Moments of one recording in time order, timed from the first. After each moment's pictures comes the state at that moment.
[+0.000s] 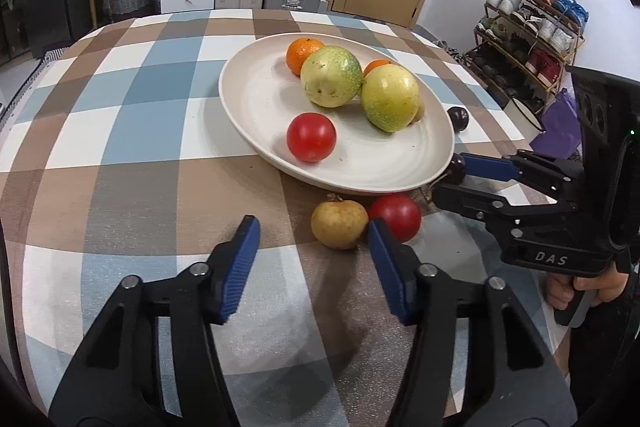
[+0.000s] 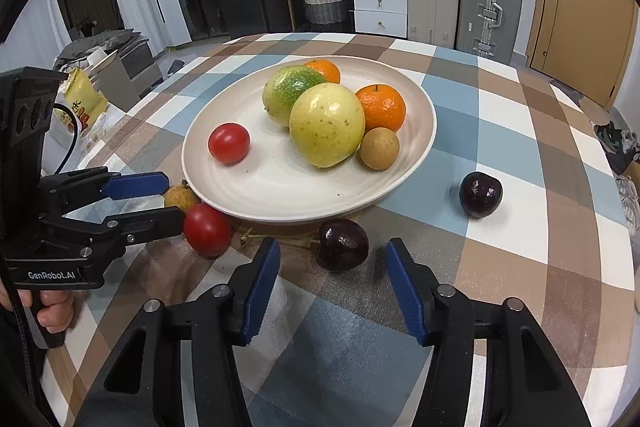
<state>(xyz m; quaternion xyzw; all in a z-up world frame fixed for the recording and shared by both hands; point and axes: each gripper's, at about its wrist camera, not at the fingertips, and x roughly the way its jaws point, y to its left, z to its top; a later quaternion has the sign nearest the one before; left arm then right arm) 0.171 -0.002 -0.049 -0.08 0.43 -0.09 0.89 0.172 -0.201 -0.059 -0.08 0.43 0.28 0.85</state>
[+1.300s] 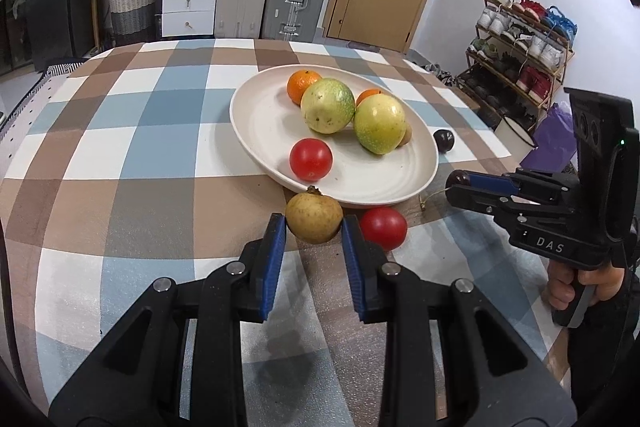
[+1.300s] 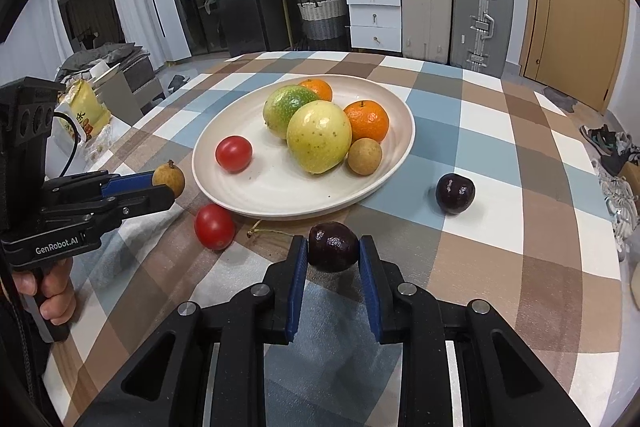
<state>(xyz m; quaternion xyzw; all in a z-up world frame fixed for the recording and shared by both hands) 0.148 0.009 -0.032 -0.09 0.38 -0.10 0.92 0.154 -0.220 -0.045 -0.06 0.40 0.28 0.87</state>
